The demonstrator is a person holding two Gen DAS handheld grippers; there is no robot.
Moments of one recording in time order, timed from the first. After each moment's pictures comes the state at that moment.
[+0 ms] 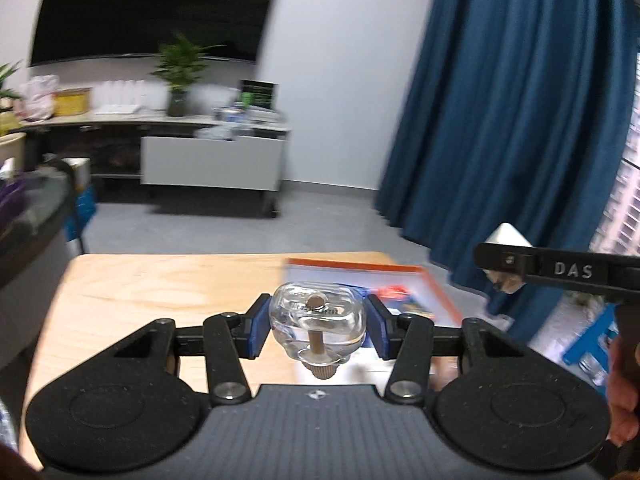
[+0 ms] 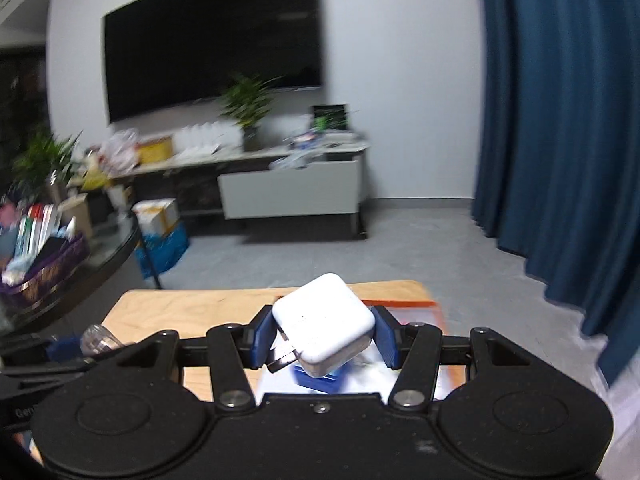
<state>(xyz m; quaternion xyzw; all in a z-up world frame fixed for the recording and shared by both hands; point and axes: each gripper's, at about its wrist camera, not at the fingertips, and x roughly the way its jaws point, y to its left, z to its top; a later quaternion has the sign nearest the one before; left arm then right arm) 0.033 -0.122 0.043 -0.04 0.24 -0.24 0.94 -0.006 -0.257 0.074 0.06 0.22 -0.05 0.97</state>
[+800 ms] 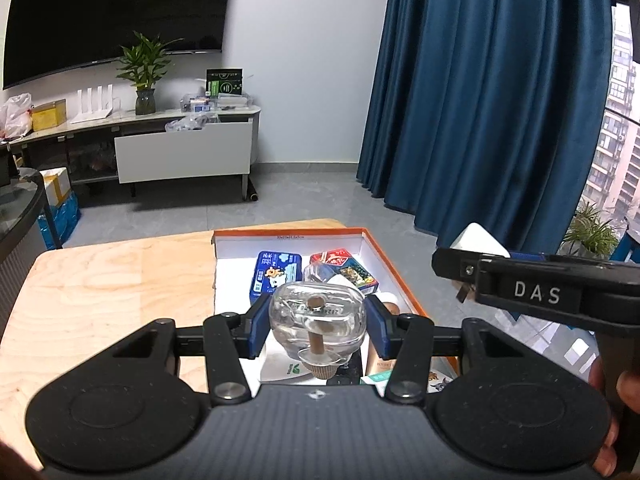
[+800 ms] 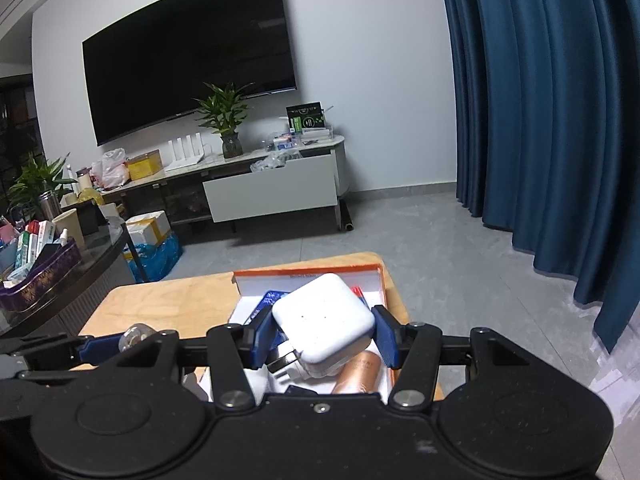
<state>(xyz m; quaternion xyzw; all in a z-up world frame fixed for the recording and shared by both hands) 0.006 -0.189 0.020 0.01 0.26 -0.23 0.94 -0.041 -0.315 0.038 0.09 0.22 -0.04 0.97</state>
